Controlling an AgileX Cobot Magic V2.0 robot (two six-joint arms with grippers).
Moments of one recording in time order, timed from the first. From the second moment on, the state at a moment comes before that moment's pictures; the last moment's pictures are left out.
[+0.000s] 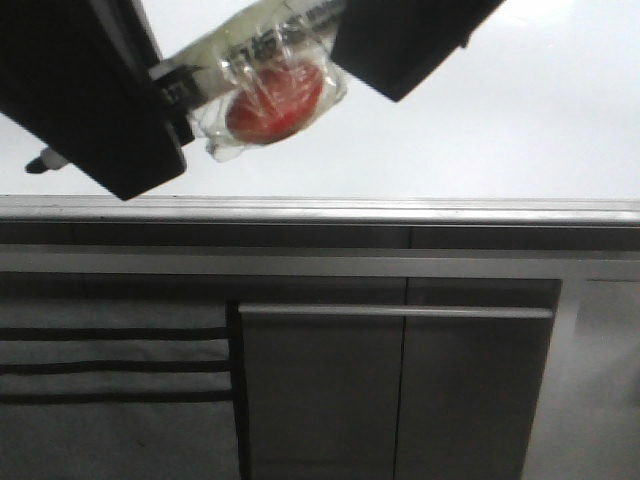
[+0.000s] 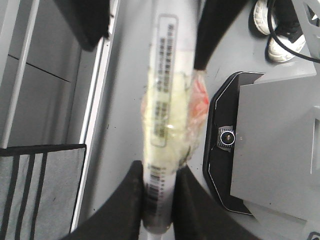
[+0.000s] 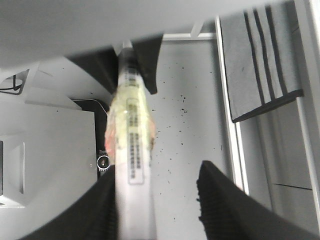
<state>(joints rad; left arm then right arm) -0.98 1.21 -1.10 -0.09 1.02 0.55 0.78 1.26 -1.20 0.35 1.04 -0.82</state>
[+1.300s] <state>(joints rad) -0.87 0.85 -1.06 -0.10 0.86 0.43 0.54 1.11 -1.09 0.48 1.04 -0.77</state>
